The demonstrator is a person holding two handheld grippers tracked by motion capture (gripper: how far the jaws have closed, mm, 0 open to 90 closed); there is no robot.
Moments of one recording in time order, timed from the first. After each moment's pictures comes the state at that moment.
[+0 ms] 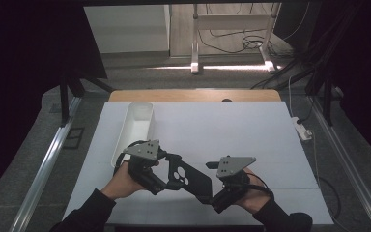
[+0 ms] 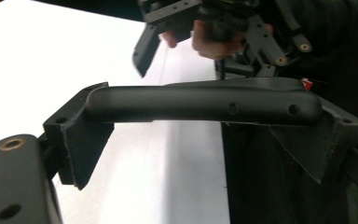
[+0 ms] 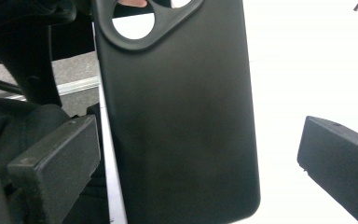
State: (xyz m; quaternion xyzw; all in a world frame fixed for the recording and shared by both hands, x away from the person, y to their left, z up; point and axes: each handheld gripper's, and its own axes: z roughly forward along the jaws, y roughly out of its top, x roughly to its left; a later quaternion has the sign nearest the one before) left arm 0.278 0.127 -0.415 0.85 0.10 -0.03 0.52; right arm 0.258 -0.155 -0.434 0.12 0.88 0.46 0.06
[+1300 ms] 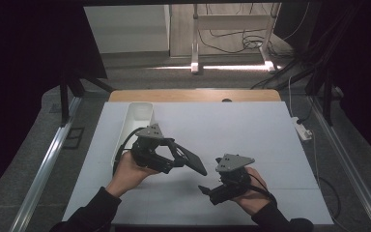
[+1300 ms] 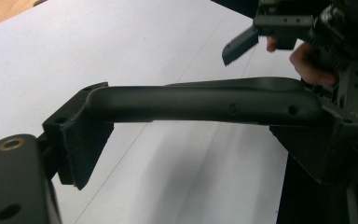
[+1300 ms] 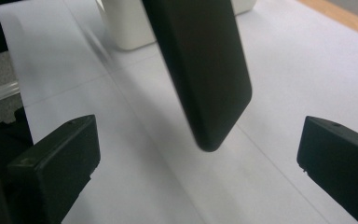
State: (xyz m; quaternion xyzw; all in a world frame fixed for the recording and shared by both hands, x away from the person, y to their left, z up) left arm 0.298 0.117 -0.401 0.84 0.28 0.03 0.46; right arm 0.262 -0.156 -0.445 0.22 0.87 0.41 0.14
